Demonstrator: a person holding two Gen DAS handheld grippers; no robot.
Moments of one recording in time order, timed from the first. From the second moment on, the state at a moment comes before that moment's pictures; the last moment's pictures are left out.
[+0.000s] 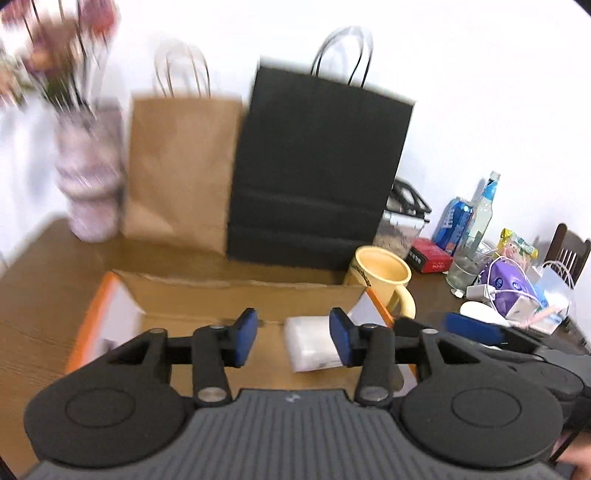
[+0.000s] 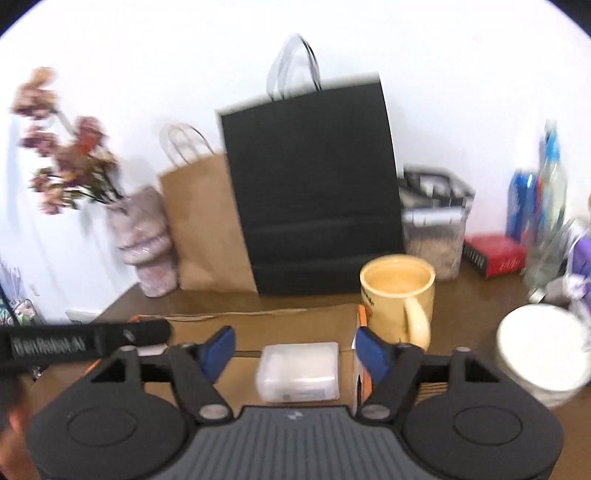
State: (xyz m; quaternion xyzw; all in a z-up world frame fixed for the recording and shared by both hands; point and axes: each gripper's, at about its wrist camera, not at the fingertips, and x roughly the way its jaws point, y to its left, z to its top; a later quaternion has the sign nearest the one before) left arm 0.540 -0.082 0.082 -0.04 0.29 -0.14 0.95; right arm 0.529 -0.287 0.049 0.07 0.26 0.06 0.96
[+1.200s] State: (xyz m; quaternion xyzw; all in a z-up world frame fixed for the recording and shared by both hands) left arm 0.162 0.012 0.032 0.04 0.14 0.01 0.99; right arm 0.170 -0.252 0.033 0.02 0.20 0.09 0.97
